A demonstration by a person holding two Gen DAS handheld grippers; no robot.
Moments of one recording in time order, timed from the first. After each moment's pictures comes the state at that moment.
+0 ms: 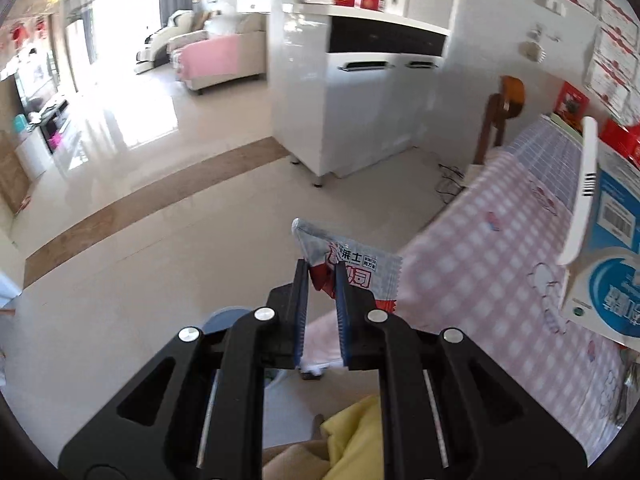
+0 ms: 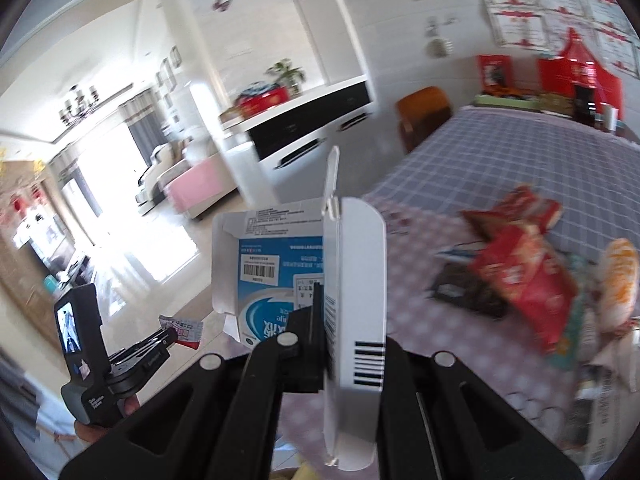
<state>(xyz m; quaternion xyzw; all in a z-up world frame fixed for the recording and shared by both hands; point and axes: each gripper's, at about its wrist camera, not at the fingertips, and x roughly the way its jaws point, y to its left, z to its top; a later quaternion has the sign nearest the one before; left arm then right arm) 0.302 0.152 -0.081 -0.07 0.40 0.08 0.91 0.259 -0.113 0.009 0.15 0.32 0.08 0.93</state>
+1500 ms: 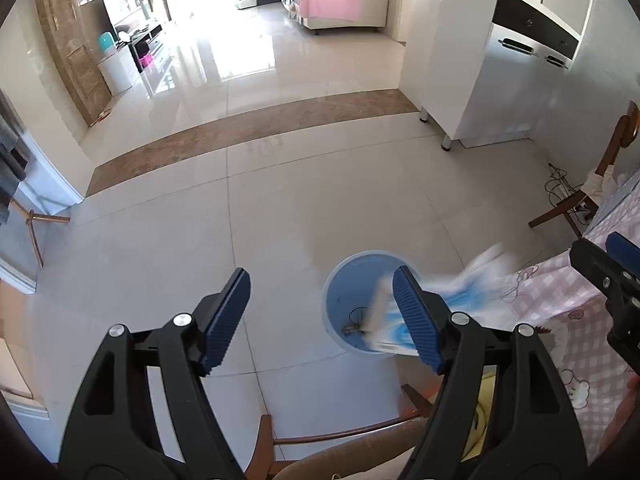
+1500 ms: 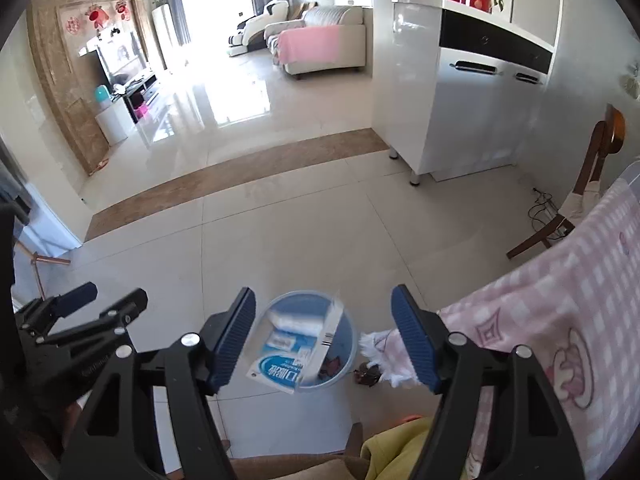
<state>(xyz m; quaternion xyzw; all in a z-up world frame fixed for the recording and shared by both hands) 0.230 0.355 -0.169 -0.12 0.47 0.25 0.84 0.310 0.215 -0.118 -0.08 0.45 0.26 0.85</state>
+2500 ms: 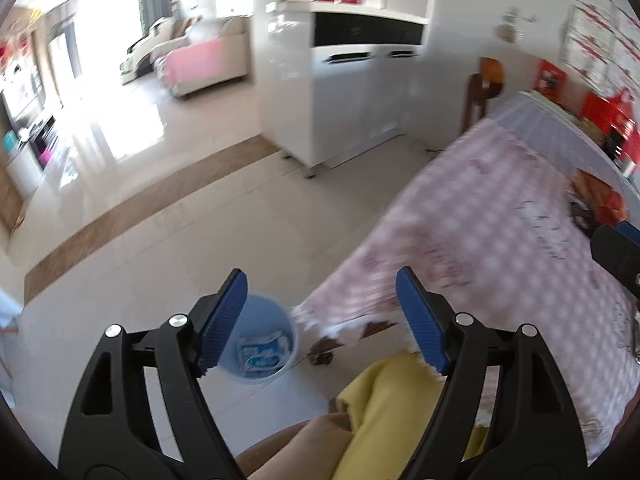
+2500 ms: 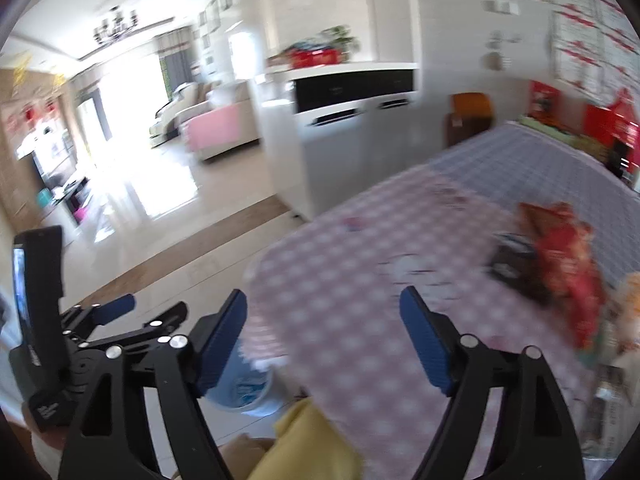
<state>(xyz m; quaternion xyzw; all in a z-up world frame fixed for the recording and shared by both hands) 0.262 0.129 -0.092 -0.03 0.40 0.03 0.92 0.242 -0.047 -0.017 0.03 0.35 0.09 0.93</state>
